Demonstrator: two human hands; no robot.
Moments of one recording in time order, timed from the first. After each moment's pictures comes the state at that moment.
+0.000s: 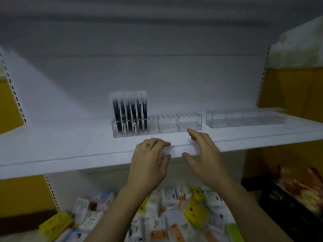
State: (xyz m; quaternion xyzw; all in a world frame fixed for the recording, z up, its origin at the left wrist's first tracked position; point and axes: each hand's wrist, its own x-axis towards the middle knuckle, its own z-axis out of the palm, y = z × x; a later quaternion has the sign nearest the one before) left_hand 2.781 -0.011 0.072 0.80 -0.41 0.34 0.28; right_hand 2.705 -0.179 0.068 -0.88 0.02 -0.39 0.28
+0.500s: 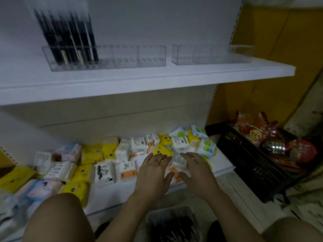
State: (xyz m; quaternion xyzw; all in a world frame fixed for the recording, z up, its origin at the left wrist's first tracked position) left_hand 2.686 -0.075 -0.135 0.84 -0.48 0.12 0.21; right_hand 2.589 -0.223 -0.135 -0.95 0.20 -0.11 0.20
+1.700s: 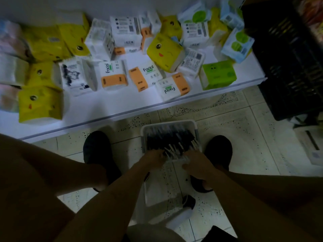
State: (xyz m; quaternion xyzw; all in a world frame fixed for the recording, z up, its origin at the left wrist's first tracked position) left_hand 2.636 -0.071 -0.458 0.79 -0.28 -0.53 0.12; right_hand 2.516 -0.217 -0.405 -0.82 0.29 0.36 0.34
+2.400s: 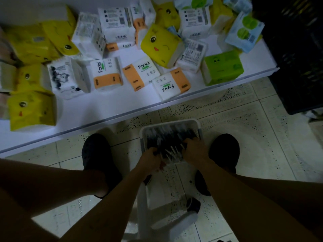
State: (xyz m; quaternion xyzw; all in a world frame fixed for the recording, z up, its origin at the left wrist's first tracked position) left_hand 2.639 -0.076 -0.435 0.77 0.02 -0.55 0.34; right_hand 2.556 -0.235 -0.462 -0.88 0.30 0.29 0.23
